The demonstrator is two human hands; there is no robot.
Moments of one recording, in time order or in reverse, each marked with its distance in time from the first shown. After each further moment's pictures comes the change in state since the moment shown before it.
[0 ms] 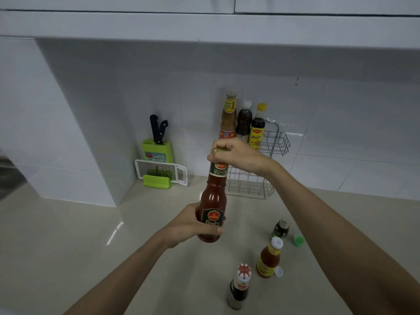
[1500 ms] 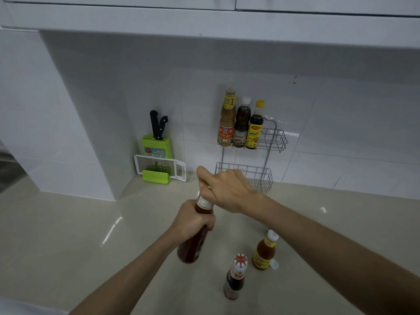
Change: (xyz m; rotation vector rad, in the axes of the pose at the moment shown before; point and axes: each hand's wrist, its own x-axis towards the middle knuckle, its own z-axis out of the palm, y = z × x) left_hand -0.004 -0.007 0.022 0.003 0.305 0.014; right_hand -0.046 0.010 0.076 -0.907 0.139 -0.299
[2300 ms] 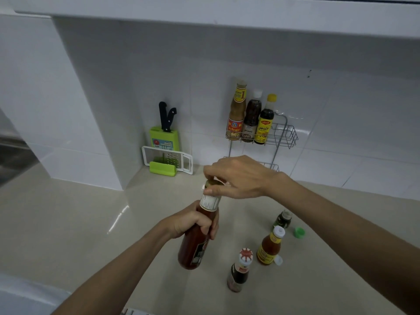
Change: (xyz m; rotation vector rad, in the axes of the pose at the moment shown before) left_hand -0.007 0.000 -0.021 -0.056 -0.557 0.042; right_hand 0.008 0.020 -0.031 0.103 -0.179 -0.312
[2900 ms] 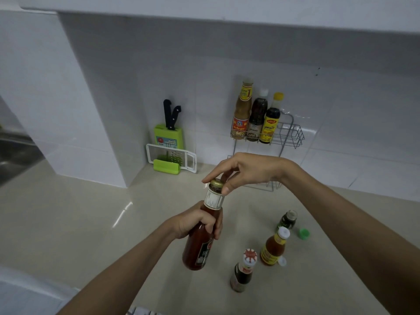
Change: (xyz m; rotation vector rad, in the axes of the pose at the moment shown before) left_hand 0.010 -0.017 -0.004 -0.134 0.006 -0.031; right_hand 0.007 0.030 -0.006 0.858 -0.316 0.187
